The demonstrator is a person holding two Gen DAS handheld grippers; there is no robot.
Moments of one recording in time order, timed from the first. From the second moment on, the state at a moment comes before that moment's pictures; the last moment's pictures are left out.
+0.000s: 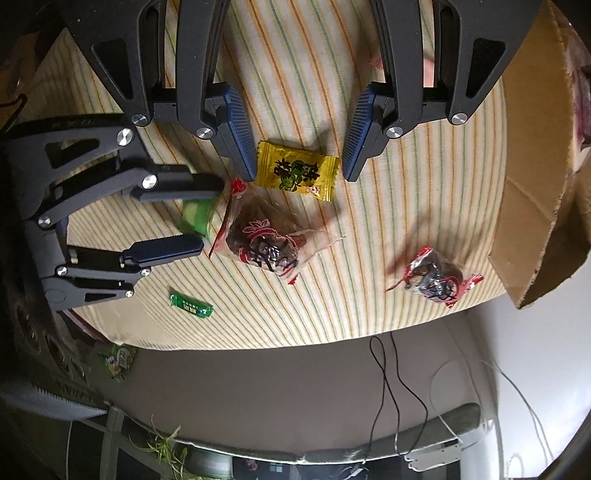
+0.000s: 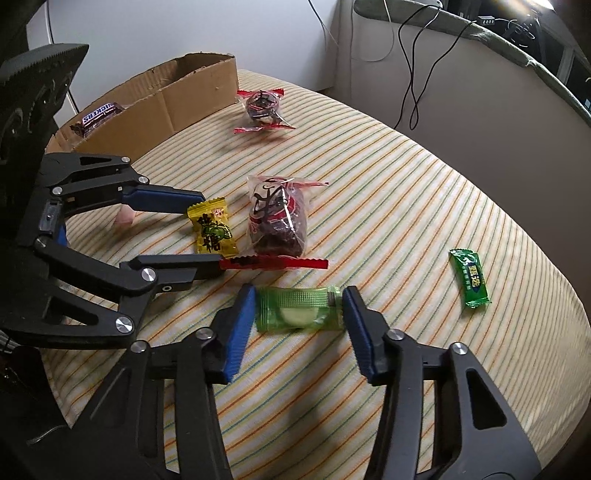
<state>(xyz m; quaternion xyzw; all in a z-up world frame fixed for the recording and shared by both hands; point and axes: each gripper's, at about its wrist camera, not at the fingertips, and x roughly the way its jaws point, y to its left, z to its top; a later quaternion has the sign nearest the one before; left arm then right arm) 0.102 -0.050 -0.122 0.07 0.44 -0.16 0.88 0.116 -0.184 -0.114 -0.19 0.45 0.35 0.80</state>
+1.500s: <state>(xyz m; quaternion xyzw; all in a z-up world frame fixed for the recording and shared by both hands) 0.075 -0.014 -0.071 -0.01 0.37 -0.15 0.92 0.093 -0.208 -0.069 -0.13 0.41 0.33 0.84</state>
